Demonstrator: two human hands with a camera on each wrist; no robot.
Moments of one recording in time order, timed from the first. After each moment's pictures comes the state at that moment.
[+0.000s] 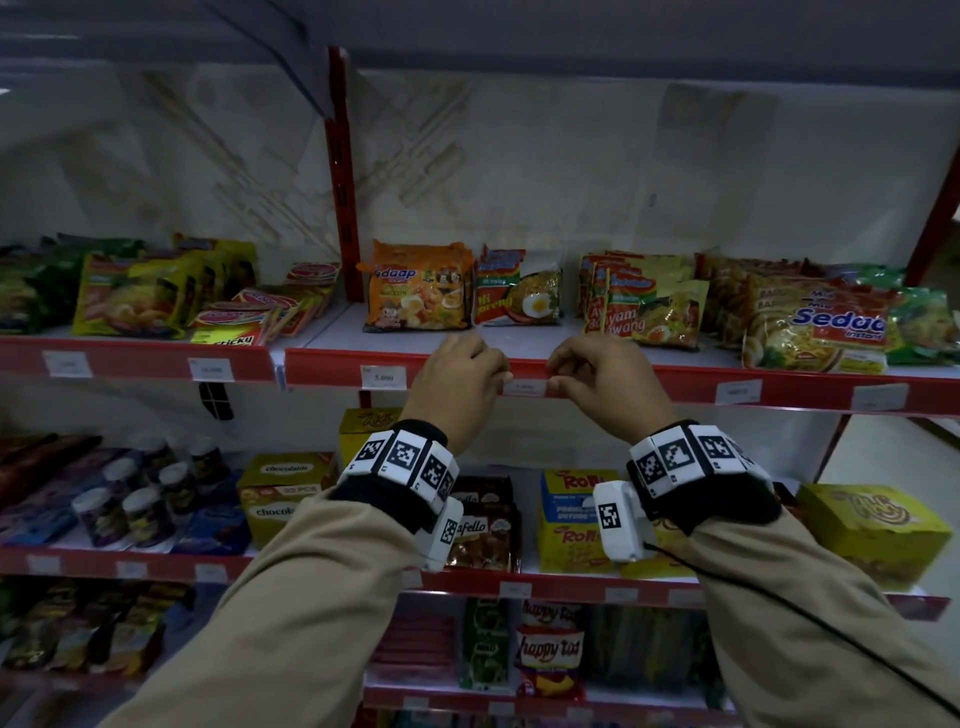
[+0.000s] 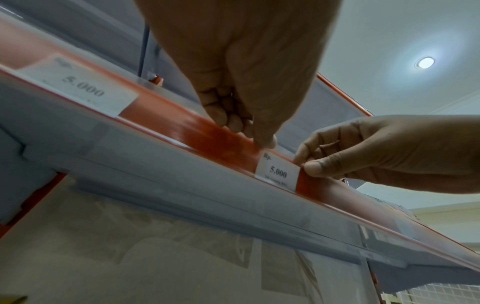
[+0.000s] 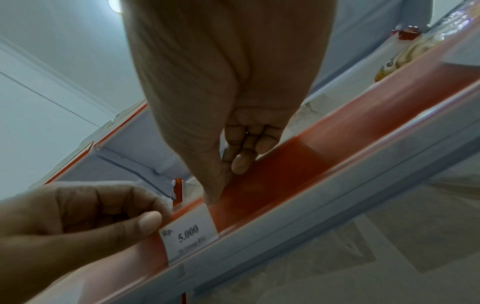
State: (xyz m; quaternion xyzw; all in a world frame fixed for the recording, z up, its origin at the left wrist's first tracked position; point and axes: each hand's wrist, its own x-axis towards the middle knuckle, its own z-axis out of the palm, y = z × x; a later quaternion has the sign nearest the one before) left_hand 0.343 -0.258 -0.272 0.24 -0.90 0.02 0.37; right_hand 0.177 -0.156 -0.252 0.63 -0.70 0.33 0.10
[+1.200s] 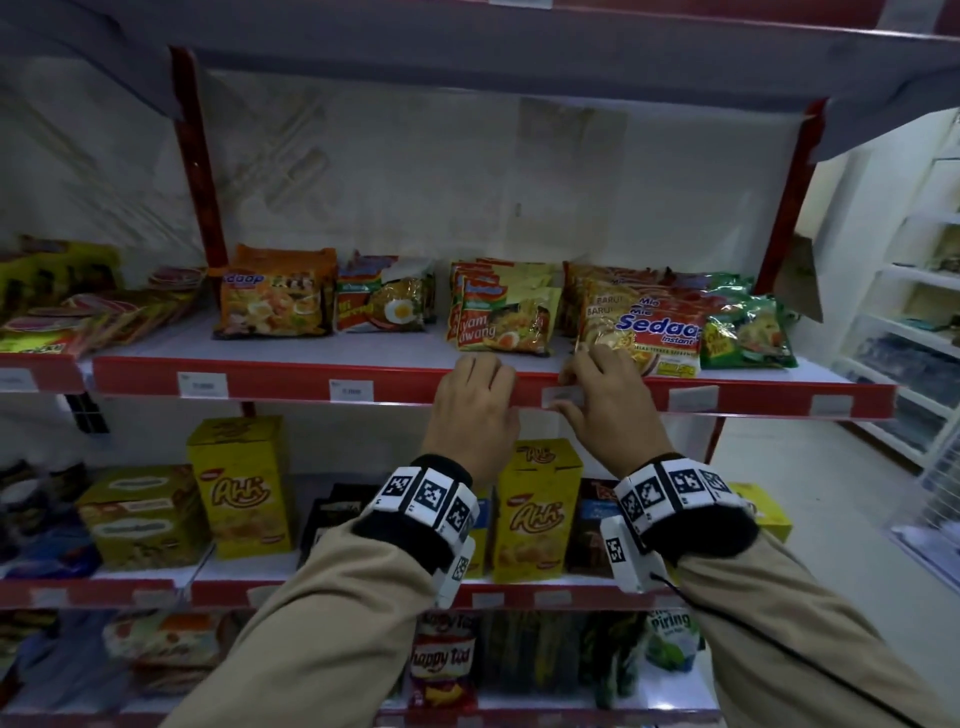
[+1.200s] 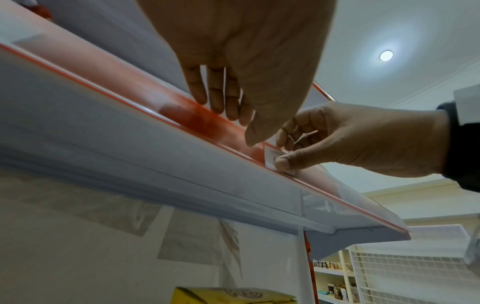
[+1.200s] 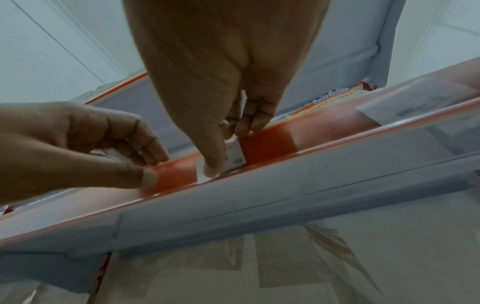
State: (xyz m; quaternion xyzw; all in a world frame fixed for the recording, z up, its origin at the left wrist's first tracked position) left_hand 0.179 -0.138 -0.285 0.26 -0.89 0.08 0.37; right_hand 0.031 -0.048 -0.272 0.58 -0.73 0.25 0.27
